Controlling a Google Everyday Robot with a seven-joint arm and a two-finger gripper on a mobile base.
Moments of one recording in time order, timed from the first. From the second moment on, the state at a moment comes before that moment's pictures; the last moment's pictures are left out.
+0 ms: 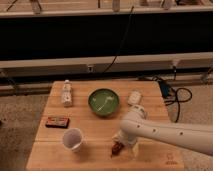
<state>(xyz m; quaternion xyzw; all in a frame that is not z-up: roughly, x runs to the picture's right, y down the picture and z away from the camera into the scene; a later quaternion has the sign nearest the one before) 0.100 0.310 0.754 -0.33 -0.19 -0.37 0.85</state>
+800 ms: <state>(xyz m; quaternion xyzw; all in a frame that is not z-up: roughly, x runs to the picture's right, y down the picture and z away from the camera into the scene) 0.094 0.318 0.751 -0.34 -0.20 -0.37 0.84</state>
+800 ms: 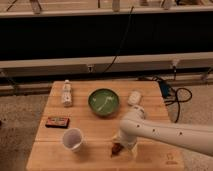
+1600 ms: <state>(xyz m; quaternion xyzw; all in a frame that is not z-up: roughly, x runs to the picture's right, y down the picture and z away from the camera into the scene) 0.086 0.326 0.747 -0.34 -0.22 -0.37 0.84</state>
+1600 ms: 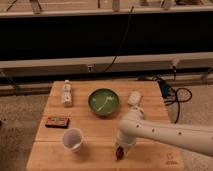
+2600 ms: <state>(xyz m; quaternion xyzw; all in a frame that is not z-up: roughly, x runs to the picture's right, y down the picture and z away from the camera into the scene) 0.085 0.331 0.750 -0.34 -0.23 -0.37 0.83</state>
